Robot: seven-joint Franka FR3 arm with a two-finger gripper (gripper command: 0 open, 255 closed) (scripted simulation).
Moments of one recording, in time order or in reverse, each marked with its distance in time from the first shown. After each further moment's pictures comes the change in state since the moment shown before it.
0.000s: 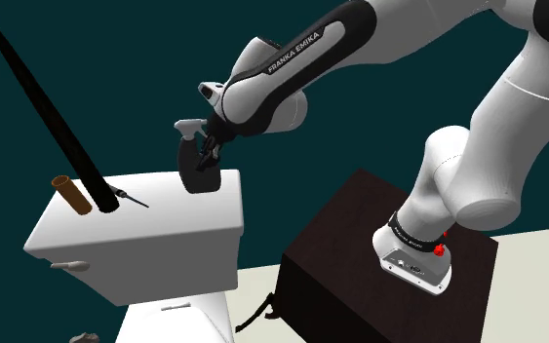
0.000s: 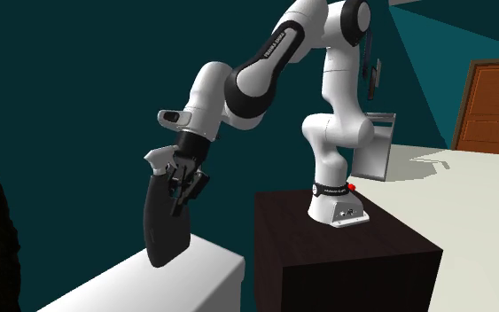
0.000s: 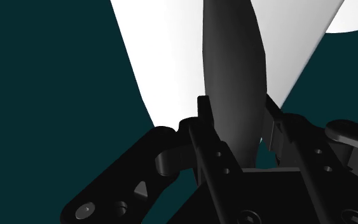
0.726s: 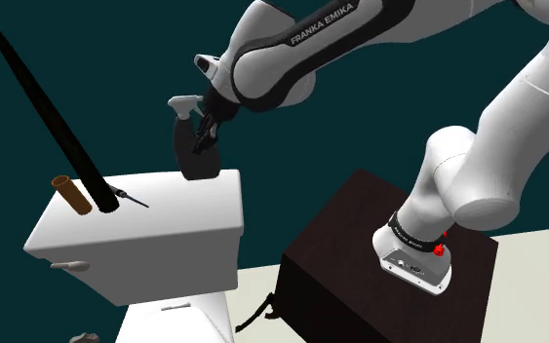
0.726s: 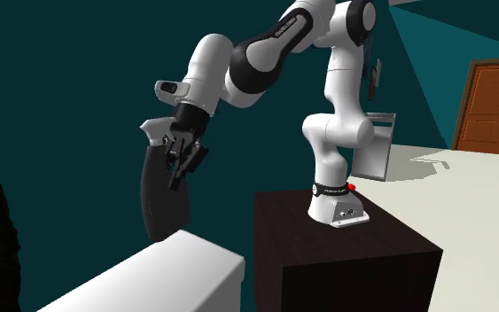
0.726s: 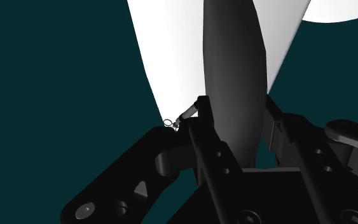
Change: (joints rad) arm -0.030 -0.107 -0.003 0.030 -0.178 -0.128 0.165
